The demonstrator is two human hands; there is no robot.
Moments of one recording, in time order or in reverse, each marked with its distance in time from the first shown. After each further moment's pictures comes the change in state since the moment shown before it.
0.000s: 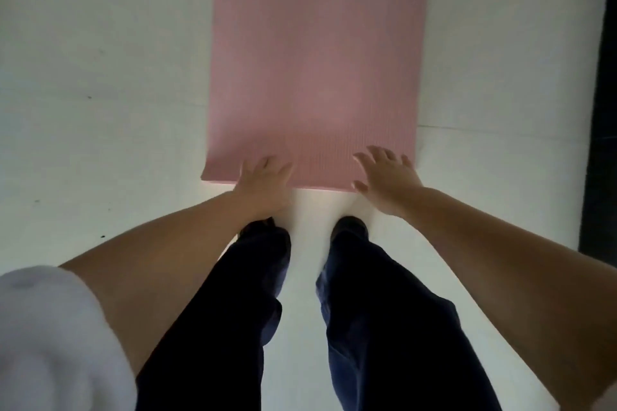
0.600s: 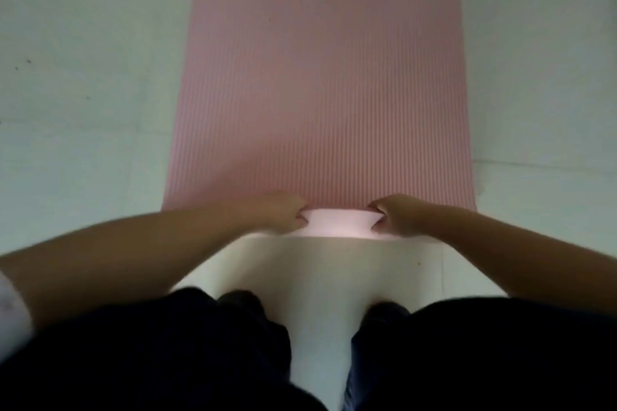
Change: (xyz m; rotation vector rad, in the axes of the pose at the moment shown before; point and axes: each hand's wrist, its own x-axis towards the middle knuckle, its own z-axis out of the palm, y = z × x) left_hand 0.193 -0.045 0.078 -0.117 -0.061 0.206; right_hand 0.200 0.046 0.127 0.078 -0.151 -0.097
